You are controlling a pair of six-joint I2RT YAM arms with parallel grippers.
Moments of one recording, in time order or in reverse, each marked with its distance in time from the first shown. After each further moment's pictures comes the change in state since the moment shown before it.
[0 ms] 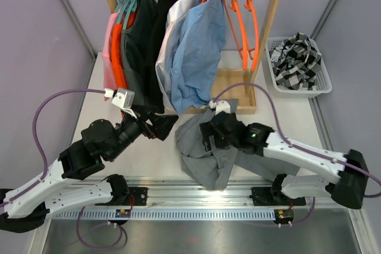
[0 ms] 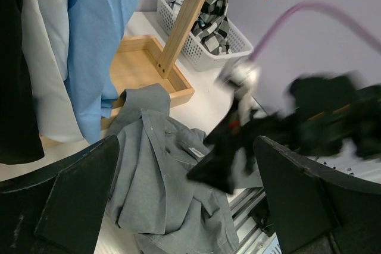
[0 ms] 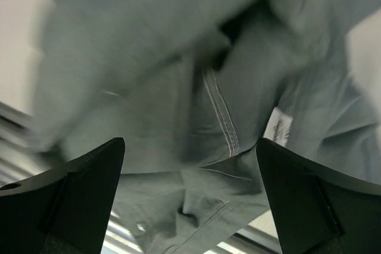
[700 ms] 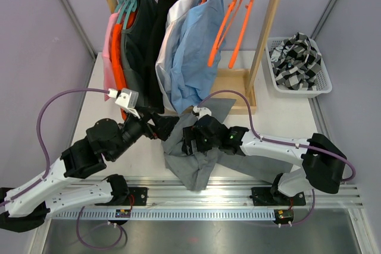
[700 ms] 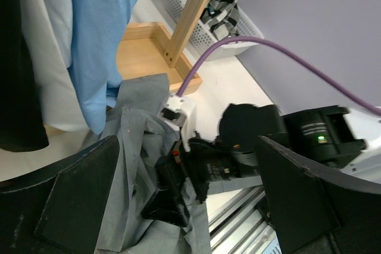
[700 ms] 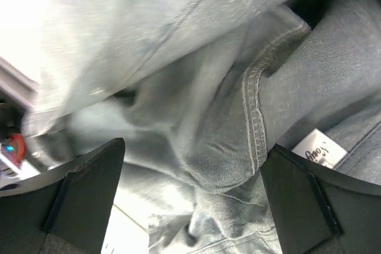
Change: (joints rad) left arm 0.000 0.019 0.000 -0.035 -0.006 -0.016; right arm 0.016 0.289 -0.130 0.415 -0.237 0.141
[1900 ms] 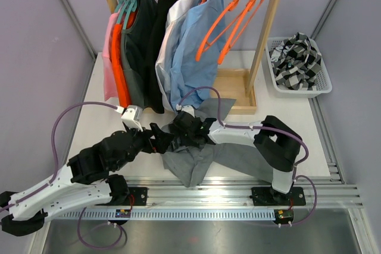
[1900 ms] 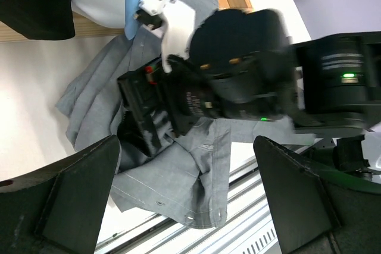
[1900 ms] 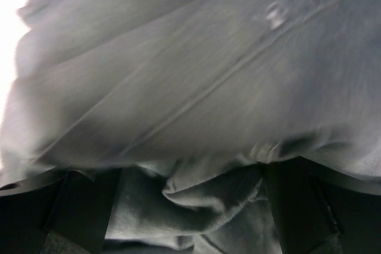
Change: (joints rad) left arm 0.000 -0.111 -0.217 -0.193 -0.041 -0.227; right arm 0.005 0.366 0.284 -0.055 0.082 -0.008
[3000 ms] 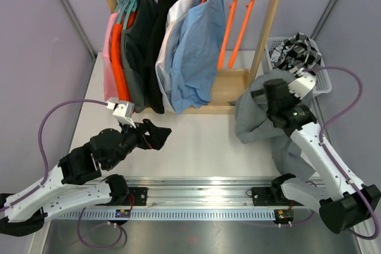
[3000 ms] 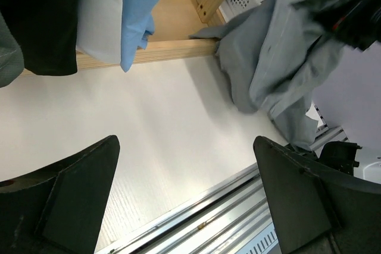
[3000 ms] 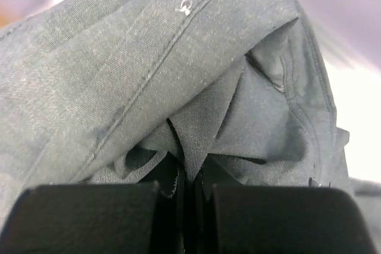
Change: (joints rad) left arm -0.001 -0.019 0.090 -0.002 -0.021 0.056; right arm -0.580 -0.760 -0.125 -0.483 0.700 0.170
